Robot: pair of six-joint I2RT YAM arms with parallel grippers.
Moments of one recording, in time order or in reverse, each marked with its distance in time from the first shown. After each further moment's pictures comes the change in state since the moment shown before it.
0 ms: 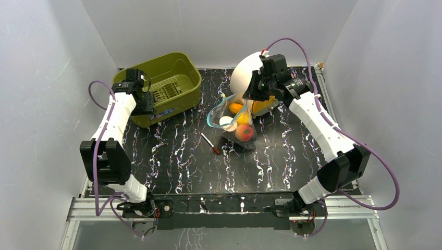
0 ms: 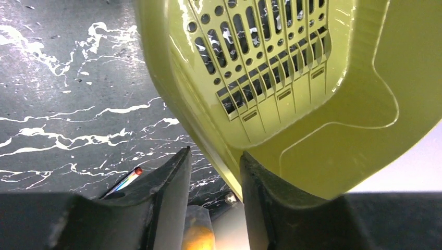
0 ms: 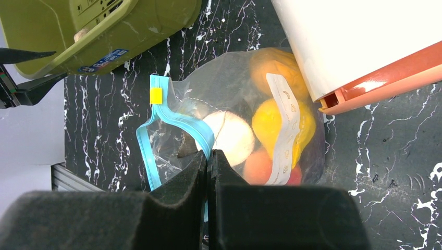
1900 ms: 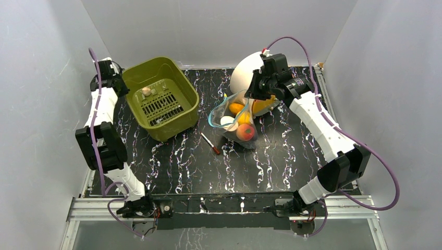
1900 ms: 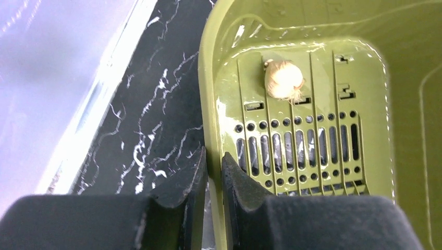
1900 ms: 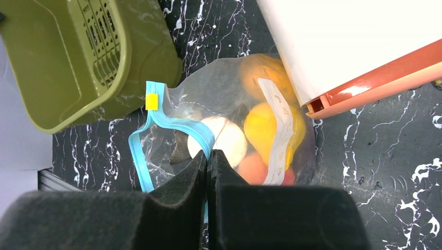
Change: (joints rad) left arm 0.263 0.163 0.074 0.502 0.072 1.457; right arm -0.003 0.000 0.006 -0.001 0.029 -0.031
